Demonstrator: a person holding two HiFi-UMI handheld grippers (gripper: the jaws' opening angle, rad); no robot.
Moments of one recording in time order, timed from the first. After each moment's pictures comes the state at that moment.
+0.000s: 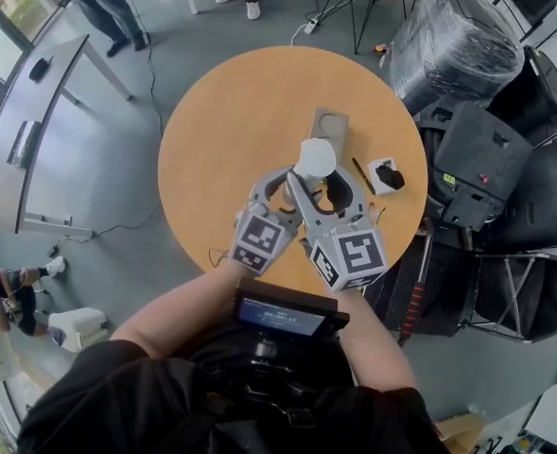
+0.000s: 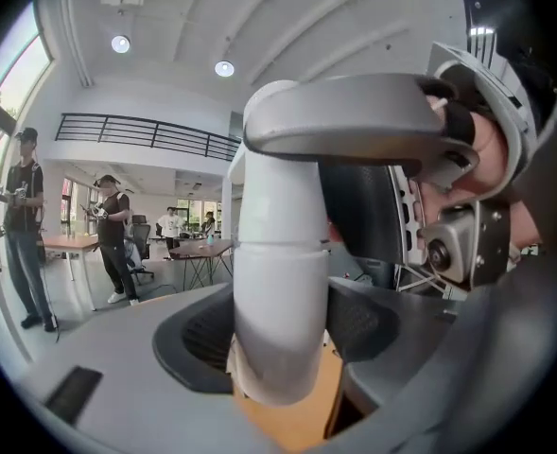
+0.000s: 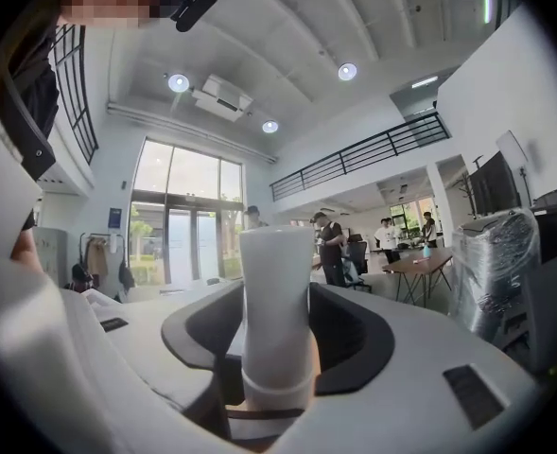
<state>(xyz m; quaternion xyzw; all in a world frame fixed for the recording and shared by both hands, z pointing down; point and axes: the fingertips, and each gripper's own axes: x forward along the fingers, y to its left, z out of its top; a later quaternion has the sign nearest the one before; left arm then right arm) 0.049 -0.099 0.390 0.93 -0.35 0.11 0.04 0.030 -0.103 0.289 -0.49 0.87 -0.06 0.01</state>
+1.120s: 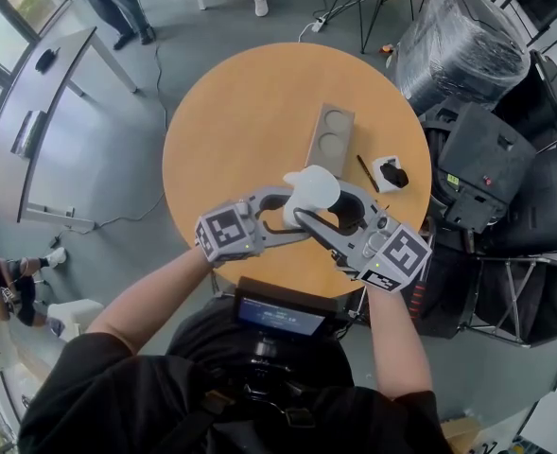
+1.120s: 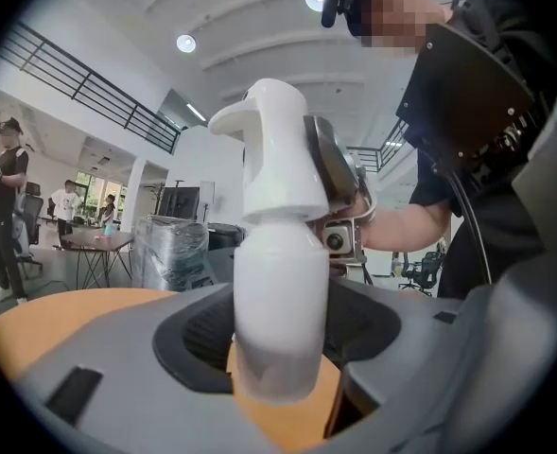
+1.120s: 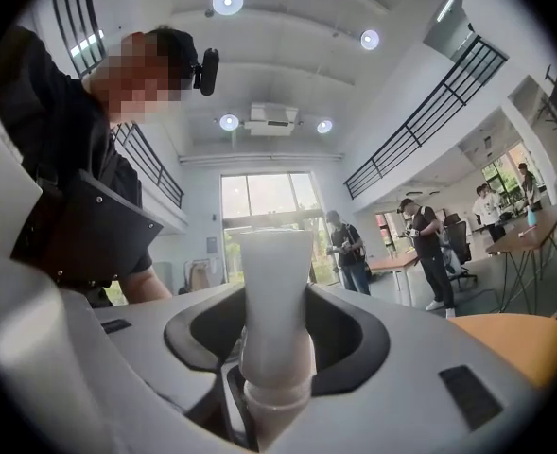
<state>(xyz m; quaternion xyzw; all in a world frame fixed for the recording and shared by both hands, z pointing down) 0.040 -0.008 0.381 0.99 -0.05 0.08 0.06 0.010 -0.028 0.264 -0.21 0.97 -0.08 0.07</state>
